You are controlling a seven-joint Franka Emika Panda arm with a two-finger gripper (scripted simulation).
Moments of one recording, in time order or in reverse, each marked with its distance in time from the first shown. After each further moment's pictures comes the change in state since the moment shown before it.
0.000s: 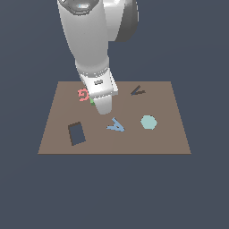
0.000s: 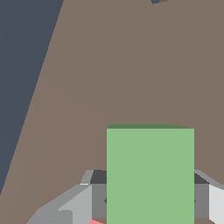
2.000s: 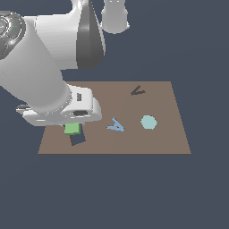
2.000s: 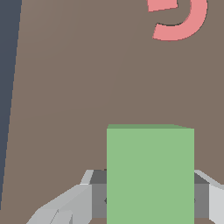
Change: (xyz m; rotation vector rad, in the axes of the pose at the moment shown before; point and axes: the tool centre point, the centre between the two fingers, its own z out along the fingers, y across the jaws) arm -0.112 0.080 -0.005 0.000 -0.001 -1.360
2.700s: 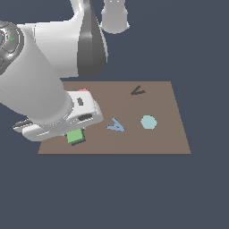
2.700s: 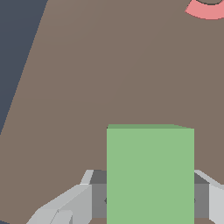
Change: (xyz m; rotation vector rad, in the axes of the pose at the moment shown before) arm -0.026 0.005 0.000 0.000 0.000 -0.236
